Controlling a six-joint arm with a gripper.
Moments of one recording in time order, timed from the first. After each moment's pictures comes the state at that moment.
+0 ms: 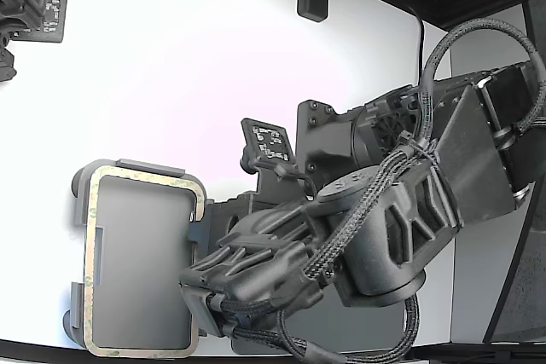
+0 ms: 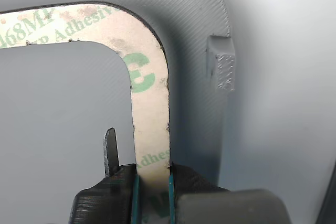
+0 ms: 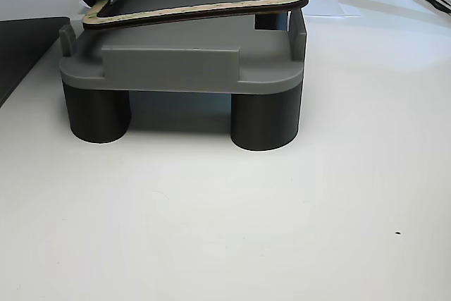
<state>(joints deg) 30.7 77.0 74.5 94.3 7.2 123.7</state>
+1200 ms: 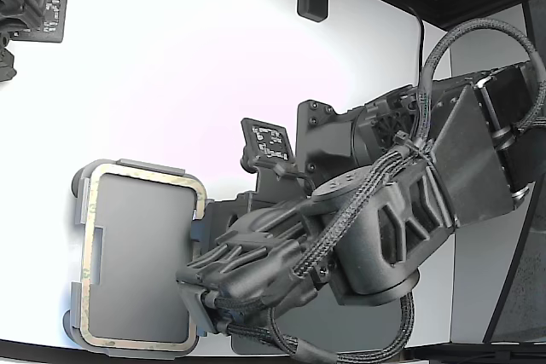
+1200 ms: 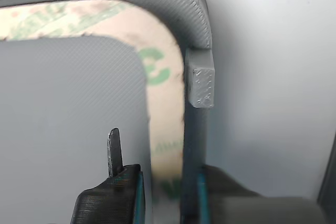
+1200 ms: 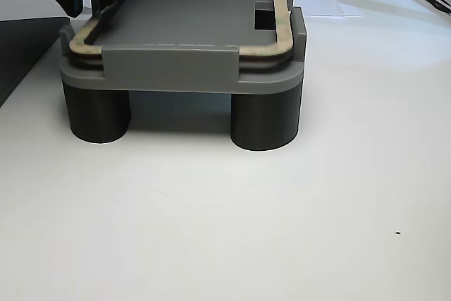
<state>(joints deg) 30.5 76.7 75.8 94.3 6.8 123.5</state>
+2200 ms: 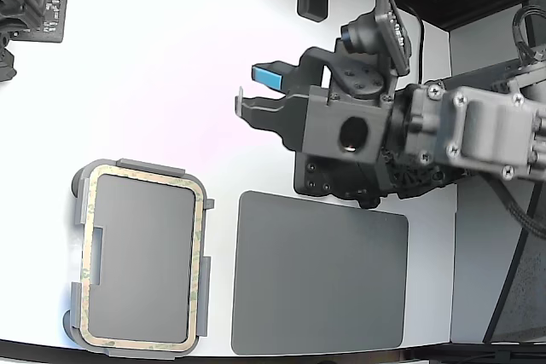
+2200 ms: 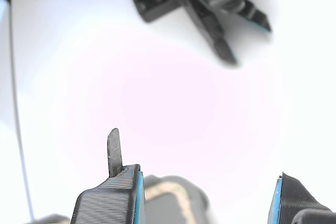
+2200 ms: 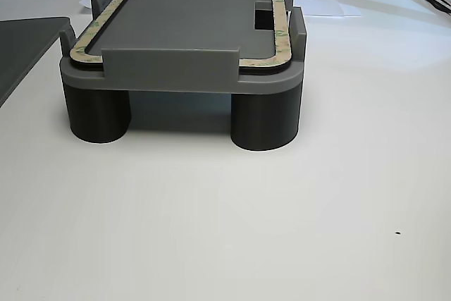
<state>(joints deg) 21.3 126.7 105.2 65.3 25.6 42.0</state>
